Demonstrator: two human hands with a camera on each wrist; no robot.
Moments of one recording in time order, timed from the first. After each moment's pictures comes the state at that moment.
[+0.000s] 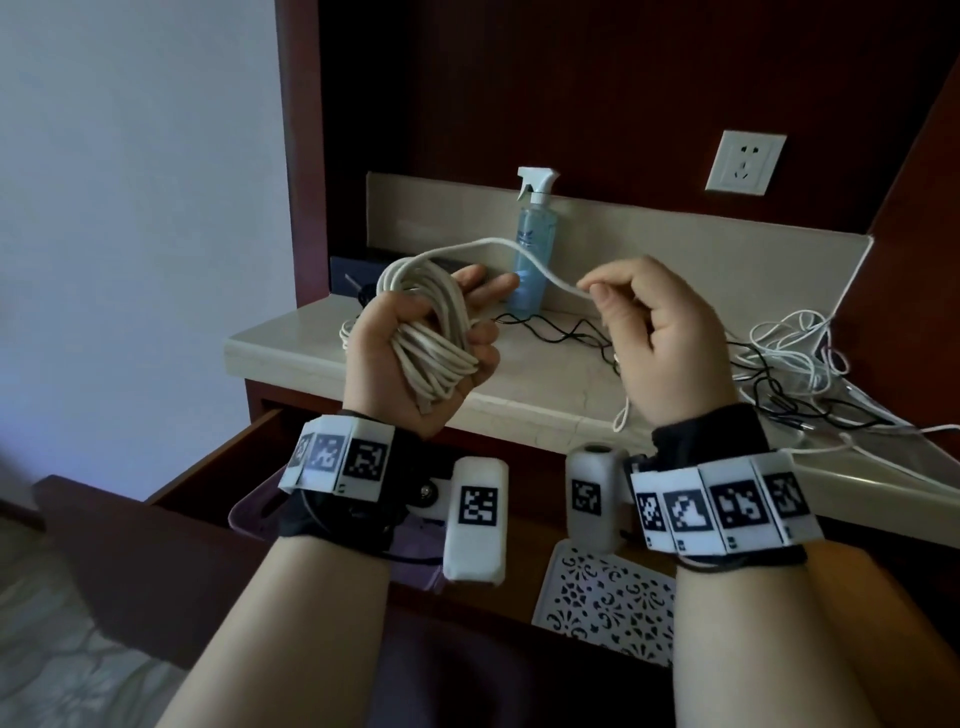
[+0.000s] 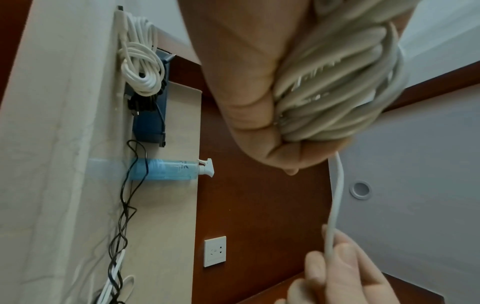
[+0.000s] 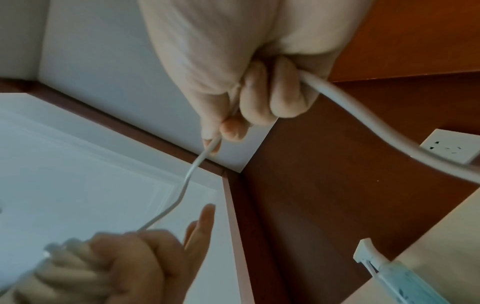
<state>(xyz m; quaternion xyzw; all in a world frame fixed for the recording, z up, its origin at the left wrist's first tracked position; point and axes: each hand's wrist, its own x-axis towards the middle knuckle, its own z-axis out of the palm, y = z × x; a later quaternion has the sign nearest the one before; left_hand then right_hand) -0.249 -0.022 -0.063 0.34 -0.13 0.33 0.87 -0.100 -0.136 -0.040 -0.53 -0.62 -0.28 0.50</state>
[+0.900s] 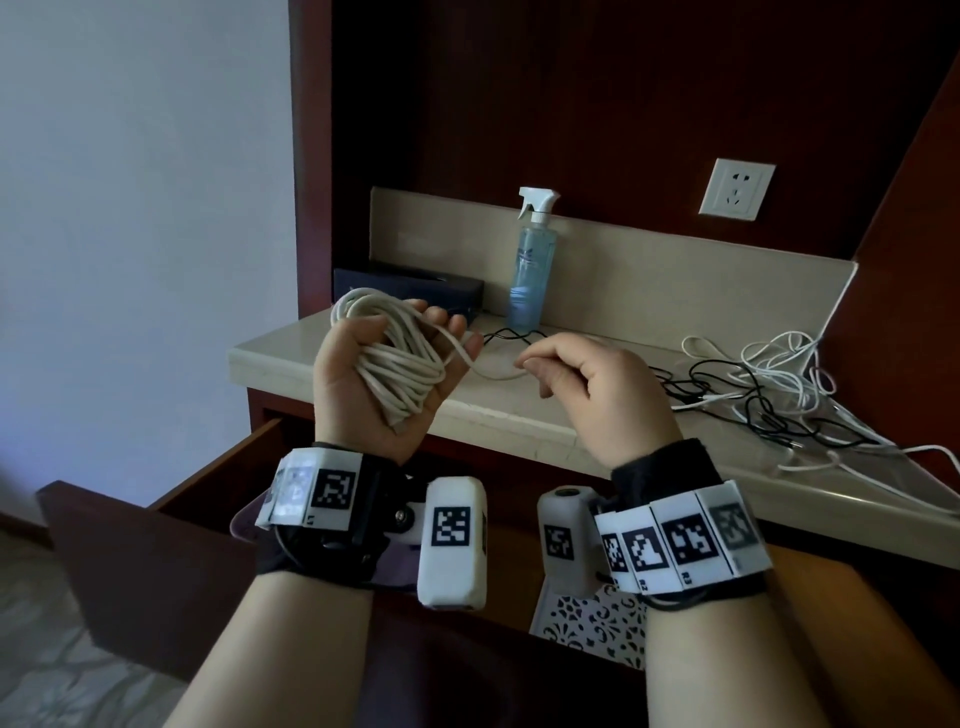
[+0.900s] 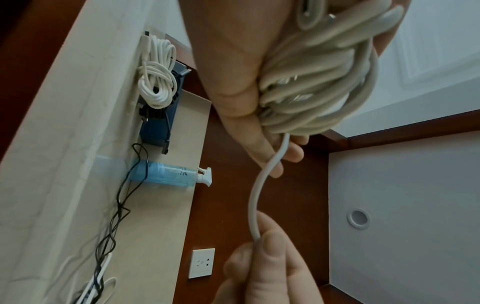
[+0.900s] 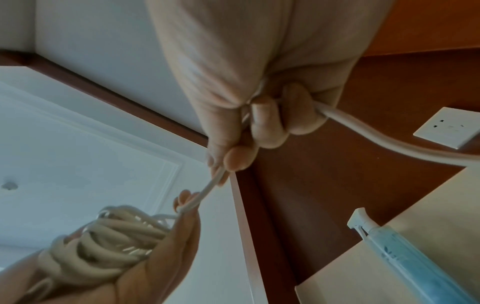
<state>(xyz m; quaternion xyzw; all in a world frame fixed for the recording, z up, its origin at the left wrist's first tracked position) -0.268 -0.014 -0.075 0.27 -0.13 0.42 0.85 -0.129 -0.131 -0.053 -0.64 -0.63 -0.16 0.41</state>
